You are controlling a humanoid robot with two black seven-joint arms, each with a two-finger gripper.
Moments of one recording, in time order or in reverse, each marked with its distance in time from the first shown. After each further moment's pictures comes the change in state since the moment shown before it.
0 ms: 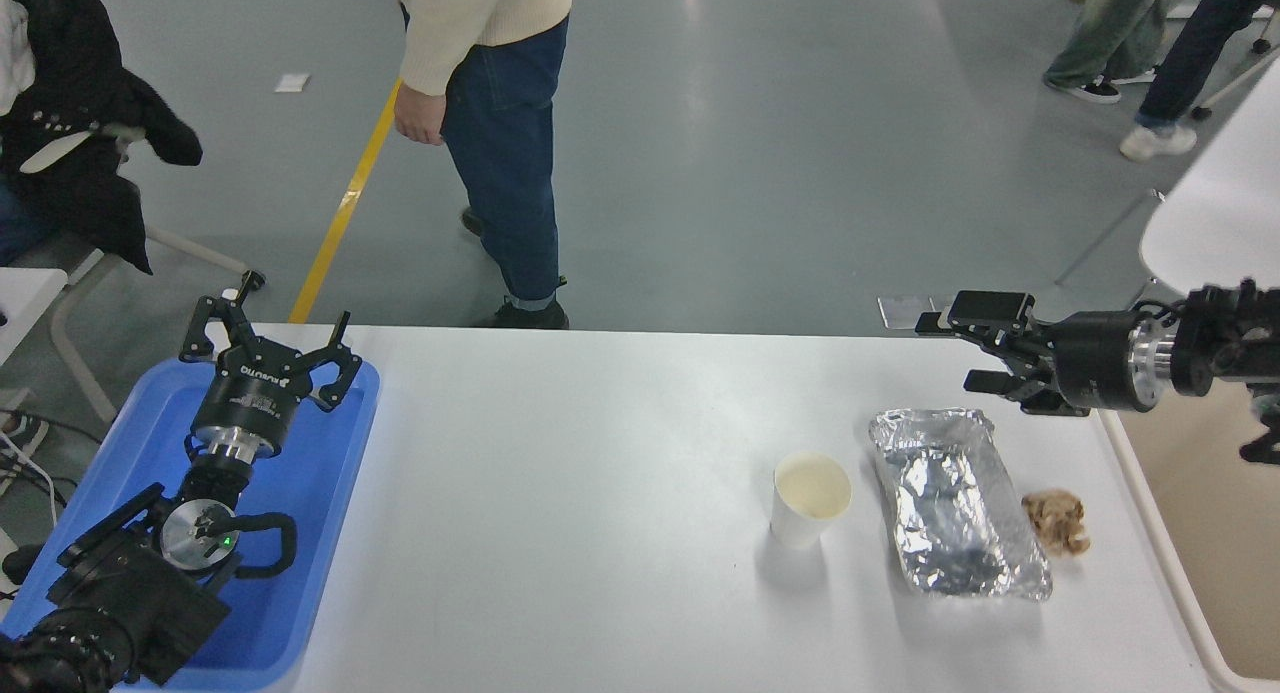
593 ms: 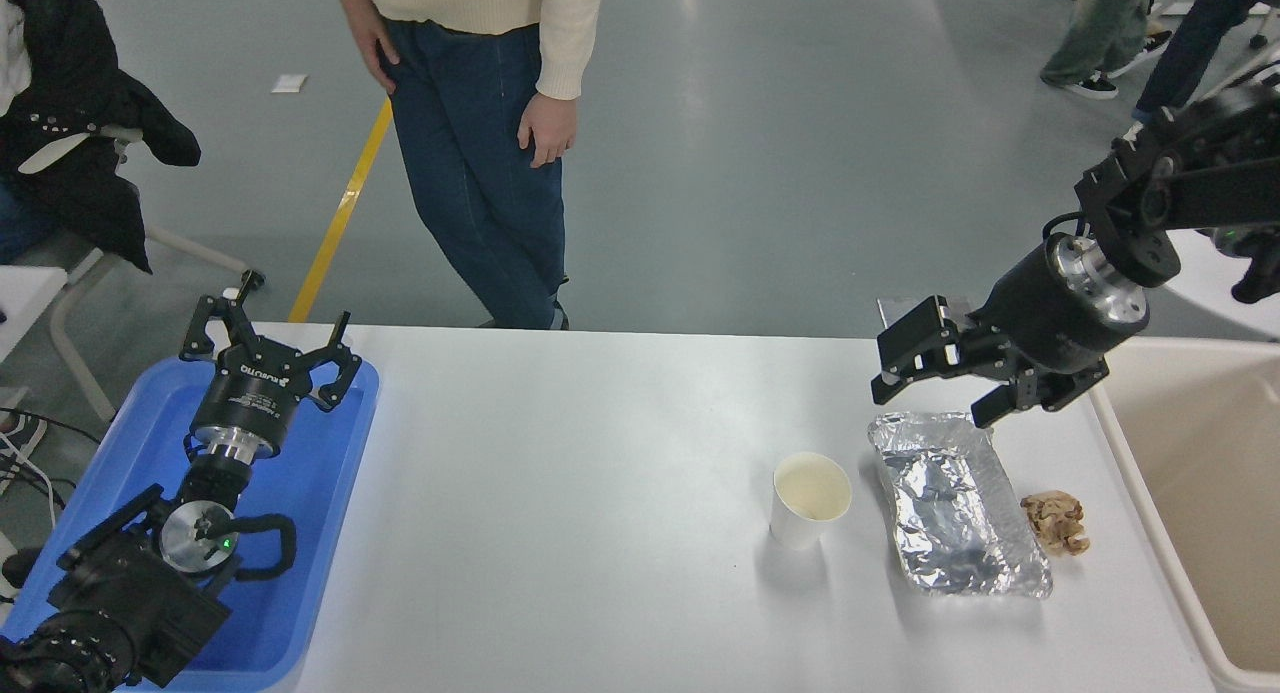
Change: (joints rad) left arm 0.001 0.001 0.000 0.000 -0.002 0.000 -0.001; right arm 0.331 0.276 -0.007 0.119 -0.034 0.268 -0.477
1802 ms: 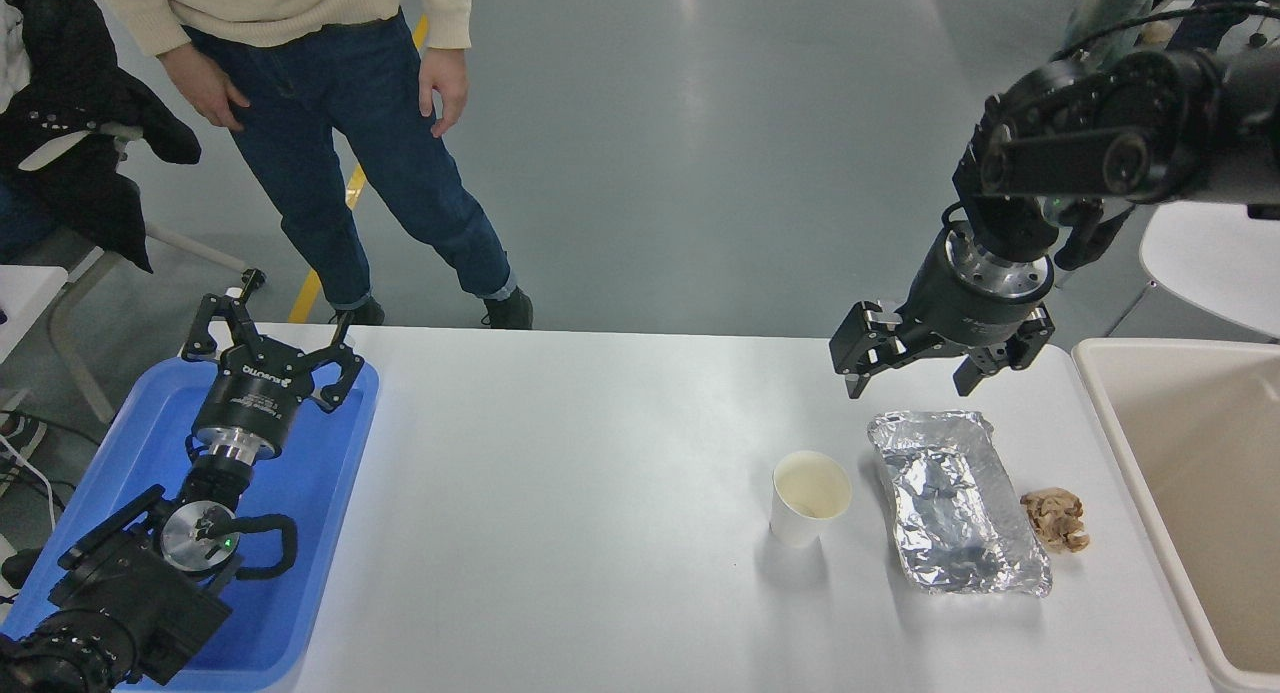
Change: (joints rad) left arm -0.002 -0.002 0.000 -0.002 0.003 0.000 0.004; right arm -0.220 0.125 0.142 -0.241 0.123 -0.042 -0.220
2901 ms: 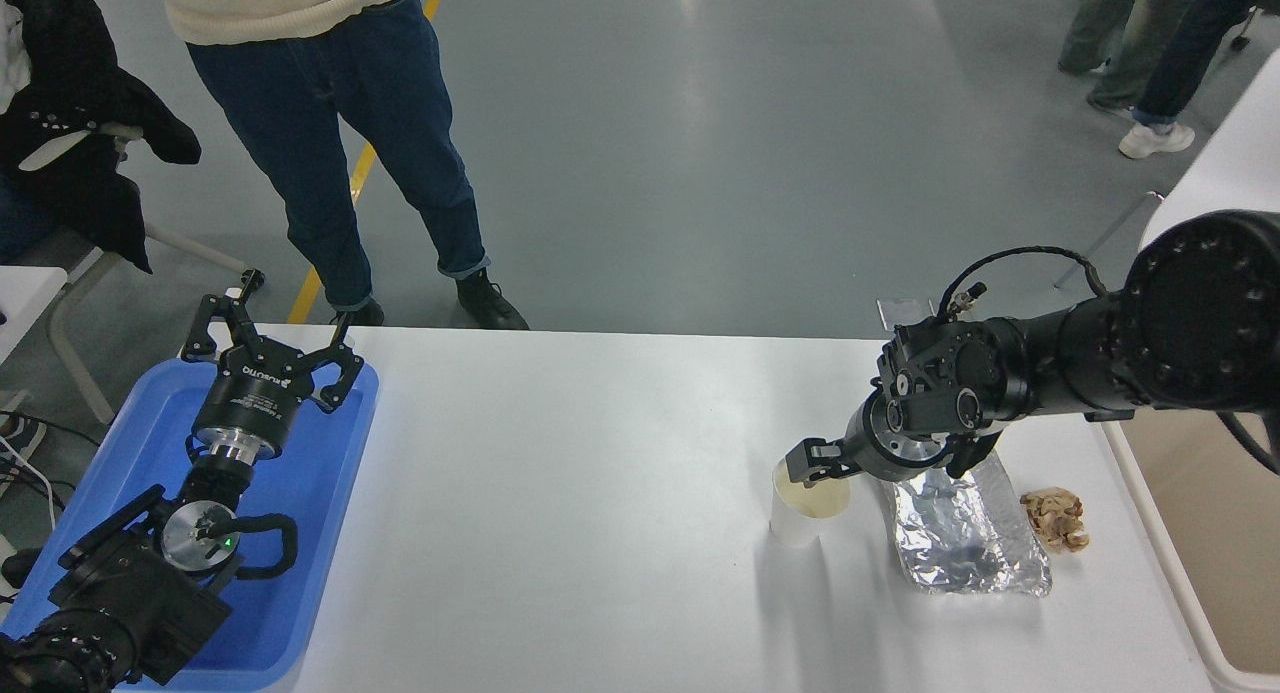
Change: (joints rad) left arm 0.000 0.000 0.000 0.000 0.000 0.000 -0.001; right arm -0.435 0.114 0.025 -0.104 -0.106 -0.485 0.000
